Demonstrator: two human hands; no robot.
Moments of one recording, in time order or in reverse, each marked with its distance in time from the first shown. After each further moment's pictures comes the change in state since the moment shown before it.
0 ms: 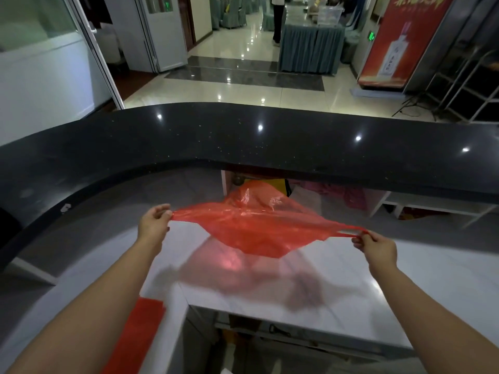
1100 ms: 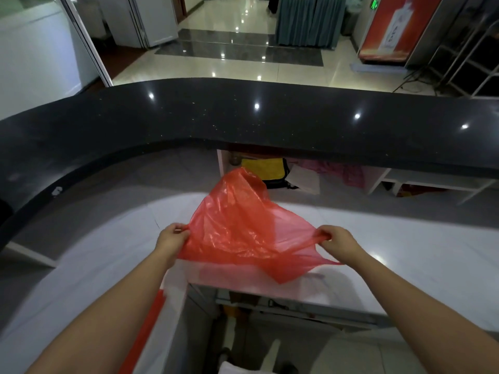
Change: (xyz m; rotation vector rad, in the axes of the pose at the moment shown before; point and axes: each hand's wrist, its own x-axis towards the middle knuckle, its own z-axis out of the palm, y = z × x) left_hand -0.052 -0.063 0.019 0.188 -0.160 -0.256; right_hand -0.056 0.009 0.030 -0.777 -0.569 -0.396
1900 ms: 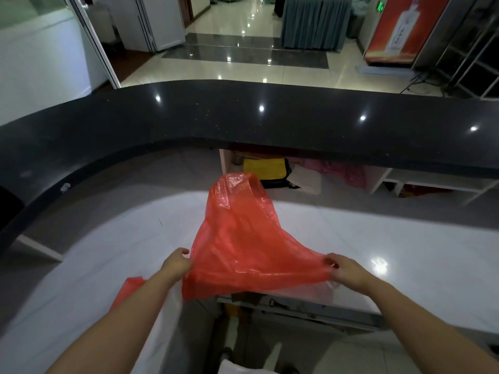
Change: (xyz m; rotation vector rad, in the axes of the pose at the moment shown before) left_hand -0.031 -0.049 0.001 0.532 -0.125 -0.067; right_hand -0.045 0.052 0.015 -0.008 -0.345 0.106
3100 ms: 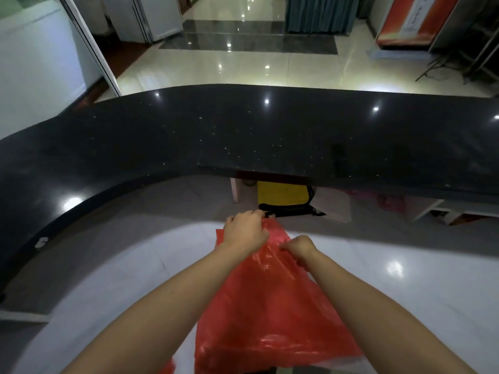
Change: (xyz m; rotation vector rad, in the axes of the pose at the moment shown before) left_hand 0.073 0.230 -0.001 0.613 0.165 0.668; right_hand 0.214 -0.183 0.008 0.399 0.104 0.406
